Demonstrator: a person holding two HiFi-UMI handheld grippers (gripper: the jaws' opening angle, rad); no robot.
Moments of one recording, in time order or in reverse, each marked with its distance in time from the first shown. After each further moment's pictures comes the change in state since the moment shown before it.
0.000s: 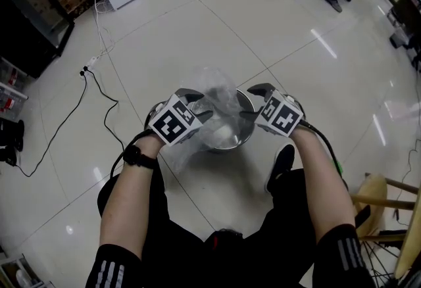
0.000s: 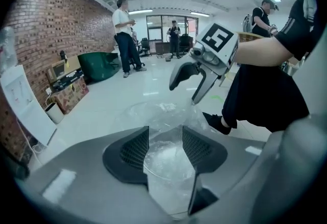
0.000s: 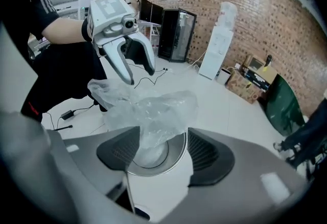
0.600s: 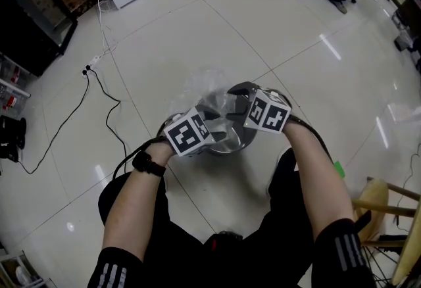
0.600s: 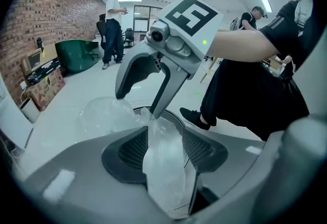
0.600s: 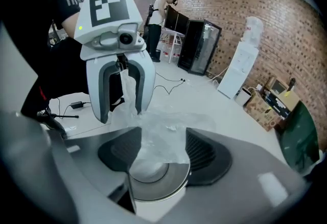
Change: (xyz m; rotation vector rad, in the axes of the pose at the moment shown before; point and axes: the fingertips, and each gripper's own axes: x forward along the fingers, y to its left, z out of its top) left arm 0.028 -0.058 -0.006 0.024 0.058 -0.227; right arm 0.035 0.016 0.048 -0.236 -0.111 0.129
